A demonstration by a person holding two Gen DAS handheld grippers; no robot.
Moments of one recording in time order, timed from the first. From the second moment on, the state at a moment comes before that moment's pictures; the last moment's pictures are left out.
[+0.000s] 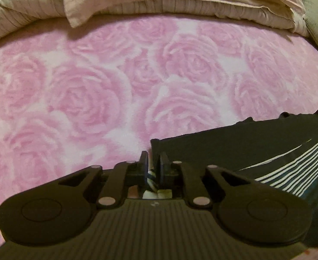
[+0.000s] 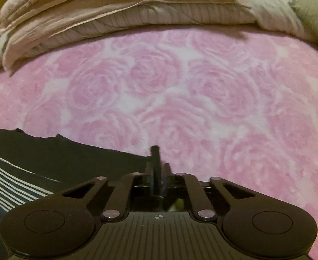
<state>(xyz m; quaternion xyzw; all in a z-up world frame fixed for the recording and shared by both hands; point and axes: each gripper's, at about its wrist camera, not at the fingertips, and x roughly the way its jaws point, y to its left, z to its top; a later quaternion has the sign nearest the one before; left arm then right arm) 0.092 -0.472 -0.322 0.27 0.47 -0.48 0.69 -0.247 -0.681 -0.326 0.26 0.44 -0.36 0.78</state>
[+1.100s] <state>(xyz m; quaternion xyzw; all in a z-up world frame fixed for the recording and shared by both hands) -0.062 -0.288 -0.299 0.36 0.46 -0.50 0.64 -0.357 -0.462 -0.305 0.33 0.44 -0.33 0.77</state>
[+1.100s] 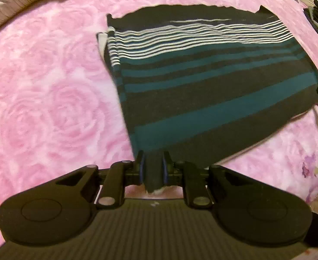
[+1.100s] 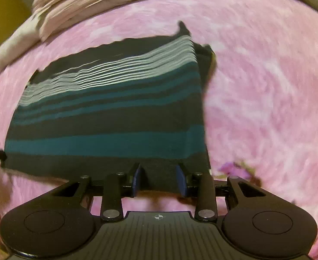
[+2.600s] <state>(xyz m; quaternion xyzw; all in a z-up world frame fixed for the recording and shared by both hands) 0.051 -0.312 -0.345 0.60 -0.18 -0.74 0.25 -0.020 -0.220 -0.348 -0.09 0.56 -0.20 0.80</state>
